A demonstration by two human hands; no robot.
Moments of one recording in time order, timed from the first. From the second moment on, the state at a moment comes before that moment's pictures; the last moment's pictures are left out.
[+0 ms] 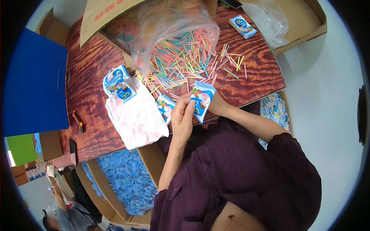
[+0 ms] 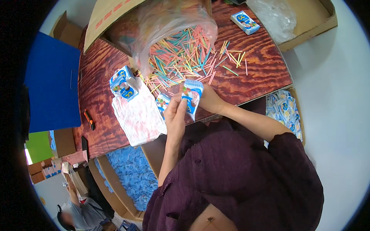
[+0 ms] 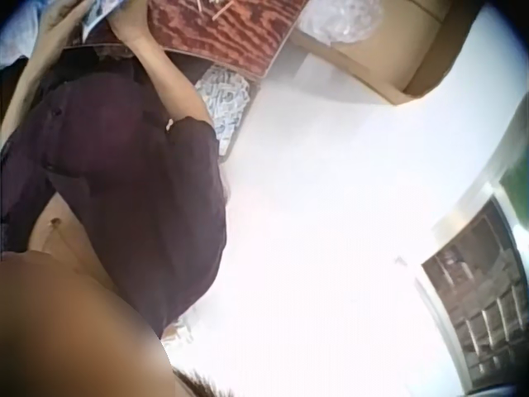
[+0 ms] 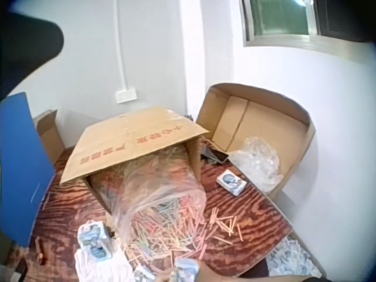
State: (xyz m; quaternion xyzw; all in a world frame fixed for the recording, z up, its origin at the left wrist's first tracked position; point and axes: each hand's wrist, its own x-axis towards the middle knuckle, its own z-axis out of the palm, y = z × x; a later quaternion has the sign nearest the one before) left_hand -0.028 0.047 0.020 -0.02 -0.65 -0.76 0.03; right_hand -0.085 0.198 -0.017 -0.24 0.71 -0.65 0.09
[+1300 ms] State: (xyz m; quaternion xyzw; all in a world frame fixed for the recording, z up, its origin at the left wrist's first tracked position) left_hand 0.012 -0.001 0.022 0.10 -0.72 -0.67 0.11; right_hand -0.093 0.208 -0.014 -0.31 0.76 -0.57 0.04
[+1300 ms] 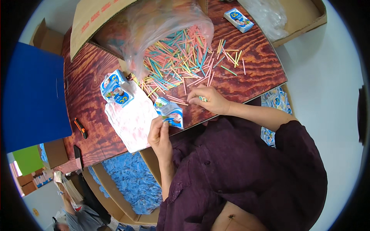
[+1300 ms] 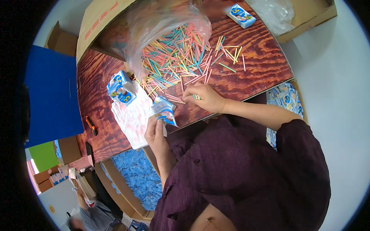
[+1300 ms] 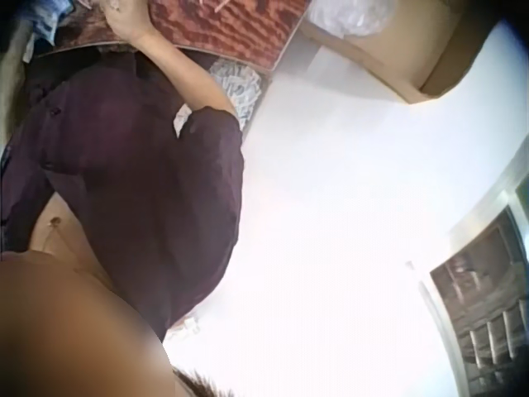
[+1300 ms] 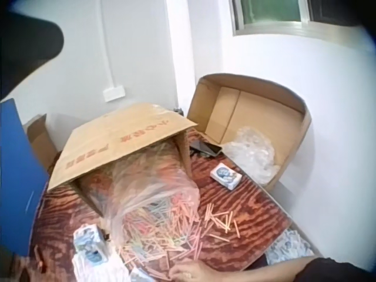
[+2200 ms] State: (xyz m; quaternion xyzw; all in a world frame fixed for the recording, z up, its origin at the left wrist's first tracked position) left_hand 0.005 0.033 0.018 0.06 -0.66 -0.73 0.19; right_hand -0.091 0.192 0.101 -0.36 0.71 -0.57 0.17
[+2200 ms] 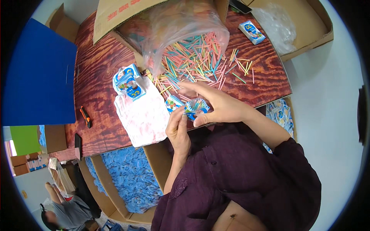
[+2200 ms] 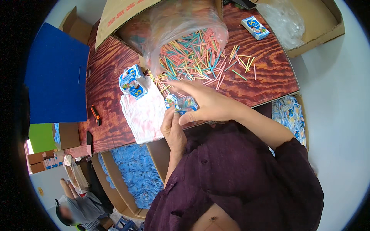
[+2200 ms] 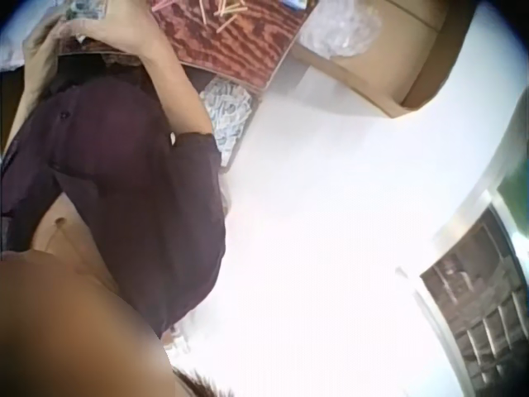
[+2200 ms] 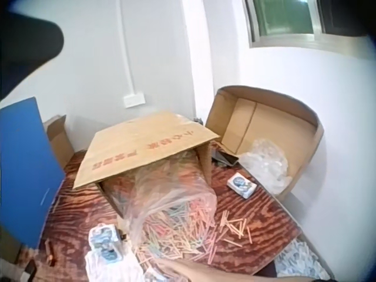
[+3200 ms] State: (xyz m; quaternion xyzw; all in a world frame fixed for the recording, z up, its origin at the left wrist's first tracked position) left_hand -0.080 -0.107 0.040 0.12 -0.56 -0.76 0.30; right_hand -0.063 0.181 0.075 -0.35 0.75 -0.50 0.27
